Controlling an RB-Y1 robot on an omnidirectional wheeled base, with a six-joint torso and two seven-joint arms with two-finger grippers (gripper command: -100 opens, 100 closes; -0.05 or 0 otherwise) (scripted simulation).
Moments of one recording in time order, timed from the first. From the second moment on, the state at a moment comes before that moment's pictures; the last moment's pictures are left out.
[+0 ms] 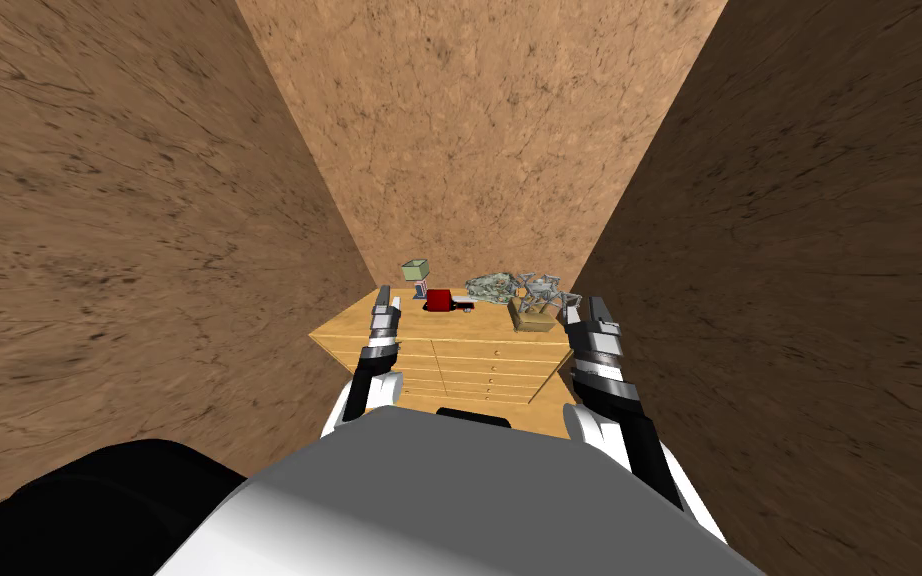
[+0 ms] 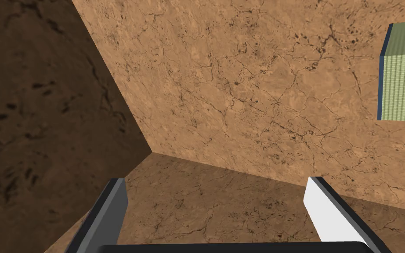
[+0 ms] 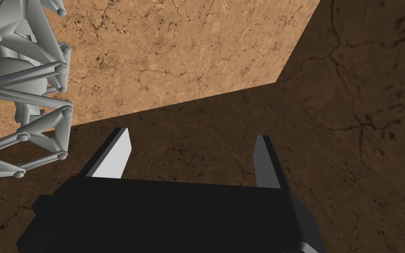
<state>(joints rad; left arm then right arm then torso) 0.45 -0.04 0.05 -2.28 -0.08 -0.39 -0.15 0.50 -0.01 -0.03 -2.29 -0.02 -0.39 0.03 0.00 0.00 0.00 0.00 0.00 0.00</state>
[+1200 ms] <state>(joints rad) 0.16 0.15 0.16 -2.05 -0.12 -0.17 -0.12 0.50 -0.01 -0.03 -2.29 -0.02 -0.39 0.03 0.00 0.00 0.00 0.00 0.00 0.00</state>
